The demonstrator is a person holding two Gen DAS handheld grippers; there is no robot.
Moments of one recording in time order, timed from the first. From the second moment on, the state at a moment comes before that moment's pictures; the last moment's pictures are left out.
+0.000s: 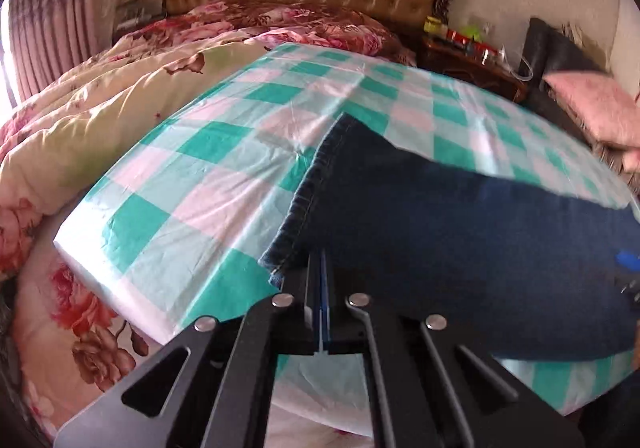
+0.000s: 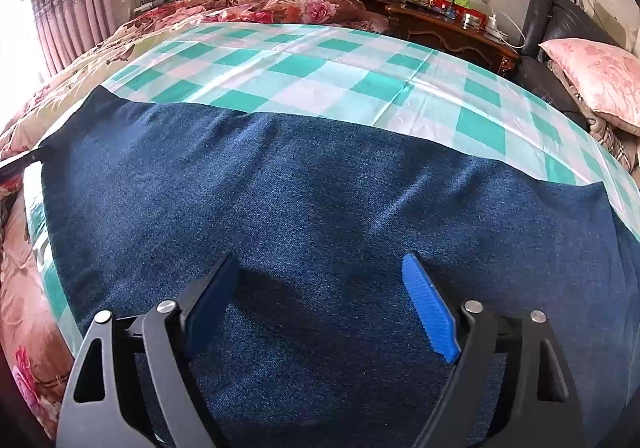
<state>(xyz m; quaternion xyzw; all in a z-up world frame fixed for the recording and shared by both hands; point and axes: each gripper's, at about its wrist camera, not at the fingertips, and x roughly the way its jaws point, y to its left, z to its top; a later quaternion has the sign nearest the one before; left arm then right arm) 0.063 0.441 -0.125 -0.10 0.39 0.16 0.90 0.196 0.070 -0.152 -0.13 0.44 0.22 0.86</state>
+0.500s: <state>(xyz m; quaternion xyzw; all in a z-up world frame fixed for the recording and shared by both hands) 0.191 0.348 -0.149 -0.08 0.46 0.05 0.88 0.235 0.079 -0.126 -0.08 0.45 0.18 0.87</state>
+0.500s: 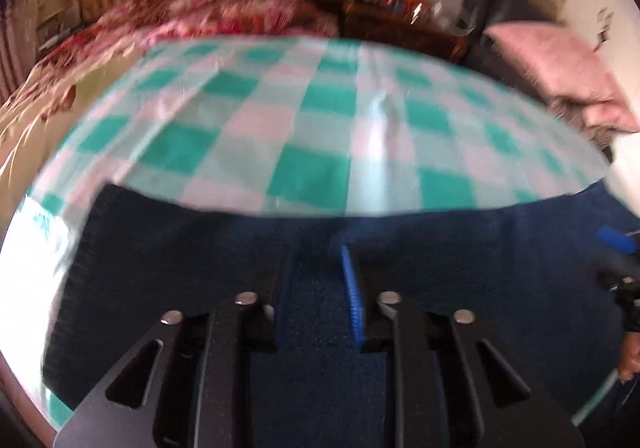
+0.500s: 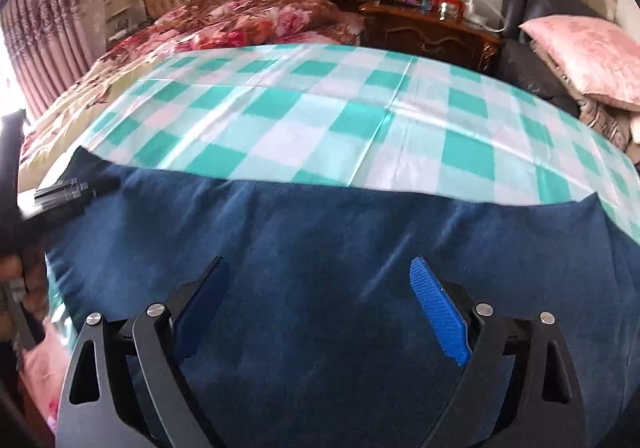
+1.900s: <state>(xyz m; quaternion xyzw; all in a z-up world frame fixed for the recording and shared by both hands) 0.170 0.456 -0.111 -0.02 0.43 0.20 0.88 0.314 0.021 -0.143 -0.05 0.48 0.12 0.87</state>
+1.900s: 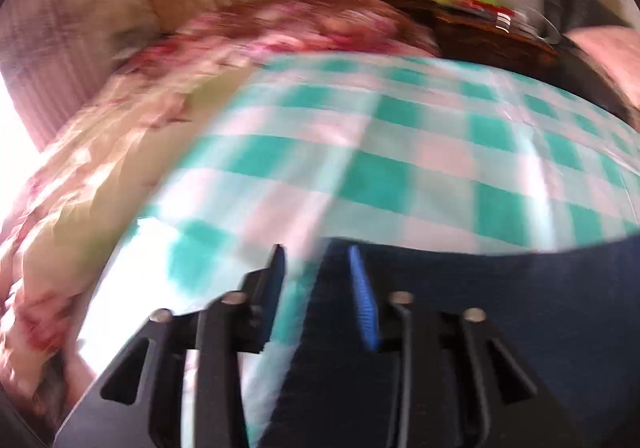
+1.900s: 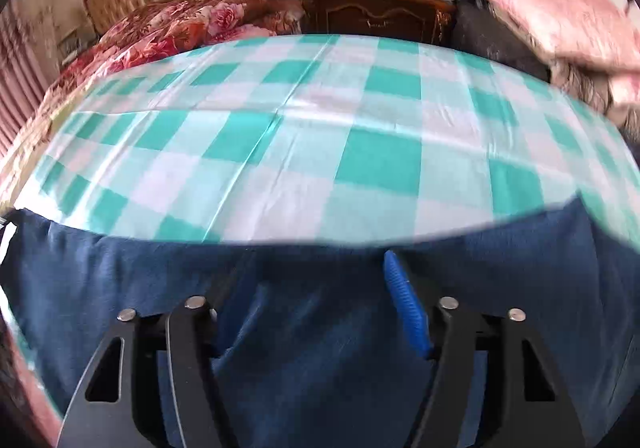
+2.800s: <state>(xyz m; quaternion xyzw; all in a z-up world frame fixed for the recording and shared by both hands) 0.055 0.323 -0.105 -0.07 0.37 0.02 0.93 0.170 0.117 -0.148 -0.11 0.47 0.21 0.85</state>
